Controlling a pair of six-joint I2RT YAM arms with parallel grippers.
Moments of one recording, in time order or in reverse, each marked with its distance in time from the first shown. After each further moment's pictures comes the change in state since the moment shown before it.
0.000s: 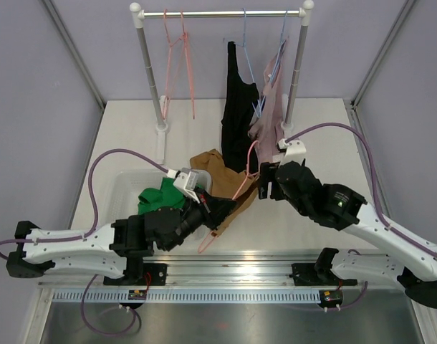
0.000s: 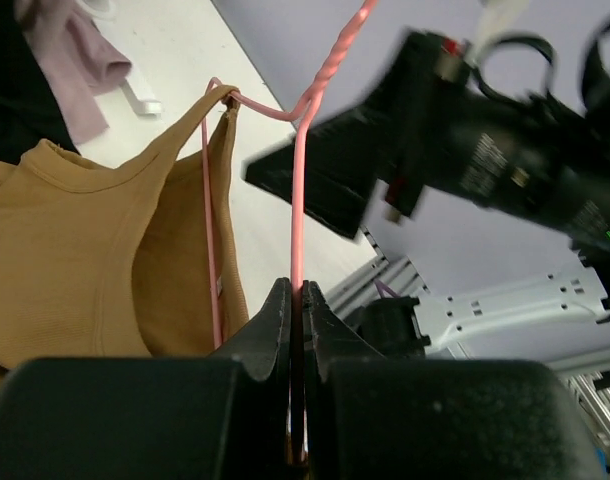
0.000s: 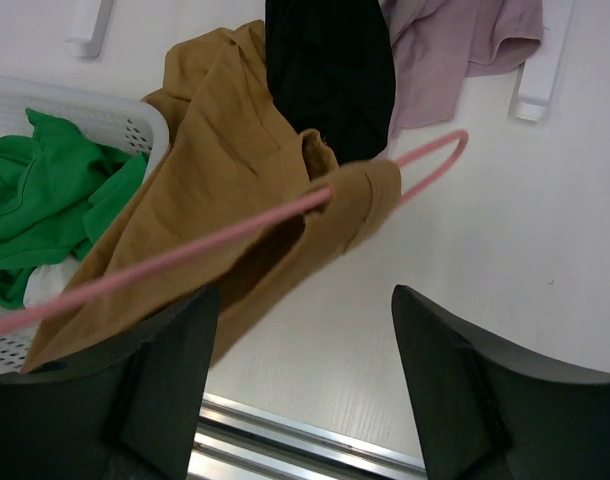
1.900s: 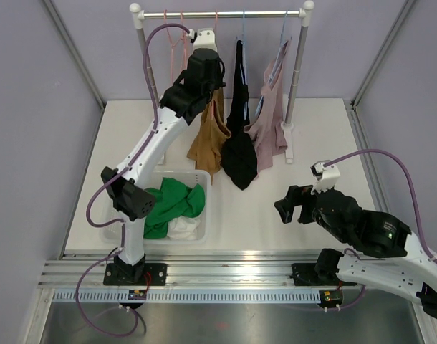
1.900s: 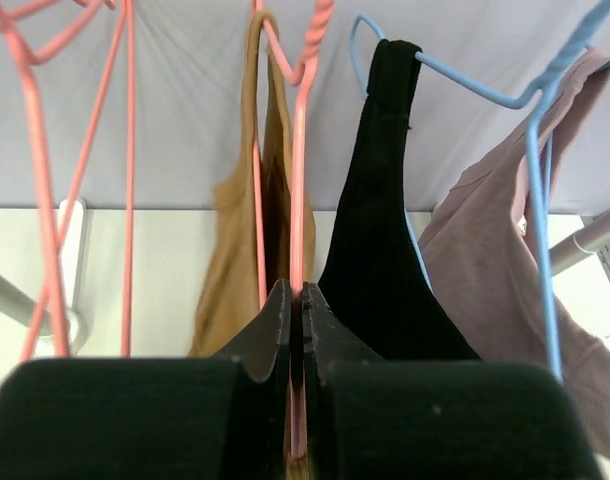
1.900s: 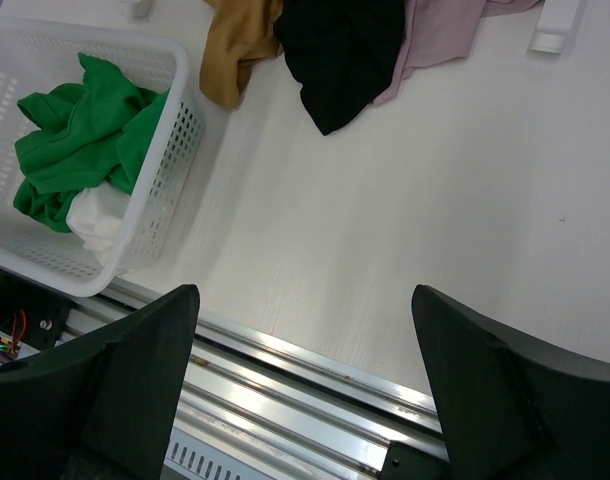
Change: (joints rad) left arm 0.845 1.145 1.489 -0.484 0.158 0.452; right arm 0.066 -0.345 -0.131 -0.156 -0.049 0.084
